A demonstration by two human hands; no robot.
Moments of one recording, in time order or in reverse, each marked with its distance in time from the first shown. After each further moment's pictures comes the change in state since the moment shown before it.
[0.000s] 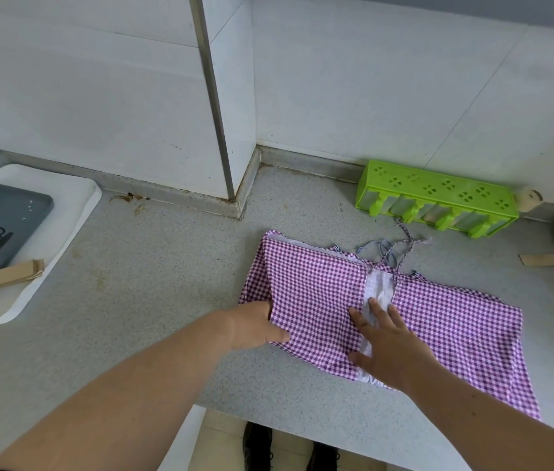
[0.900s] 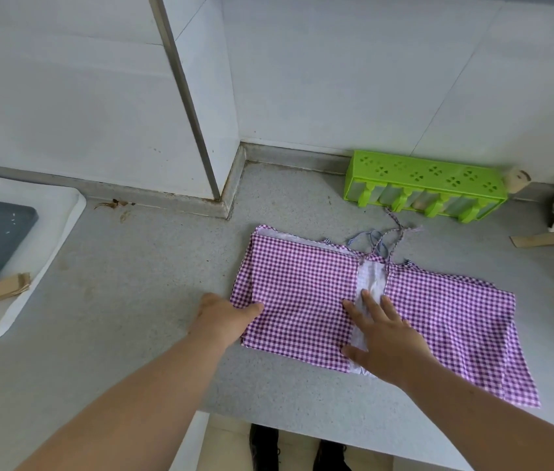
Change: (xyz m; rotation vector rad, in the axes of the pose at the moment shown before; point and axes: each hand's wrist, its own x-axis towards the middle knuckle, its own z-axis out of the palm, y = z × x) left_hand 0.019 -0.027 0.007 -0.213 0.626 -0.403; right_hand -0.004 0.002 0.005 0.056 0.077 -0.020
